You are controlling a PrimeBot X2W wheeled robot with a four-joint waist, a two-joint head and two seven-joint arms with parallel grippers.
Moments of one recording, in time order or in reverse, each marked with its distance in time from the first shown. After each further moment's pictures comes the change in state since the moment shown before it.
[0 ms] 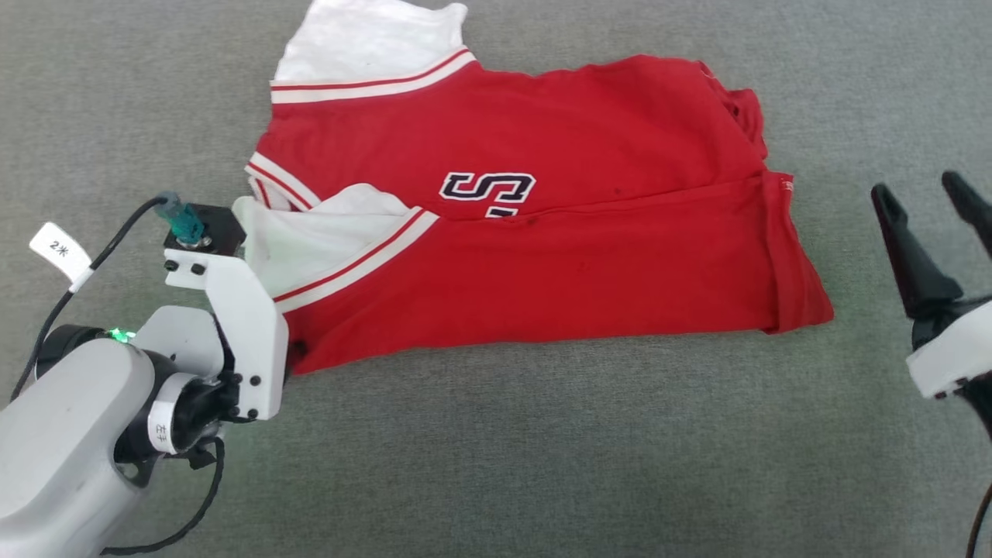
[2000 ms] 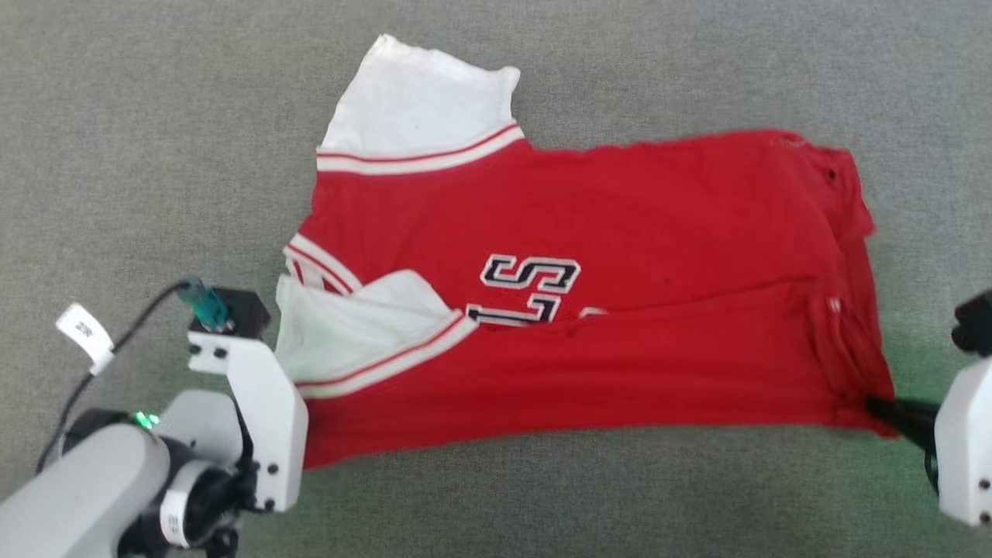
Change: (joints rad) left arm 0.164 0.052 -0.001 -0.166 -0.061 0.075 -0.005; right arm 0.163 -0.191 0.042 -0.058 0.255 0.000 0.717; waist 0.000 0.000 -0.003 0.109
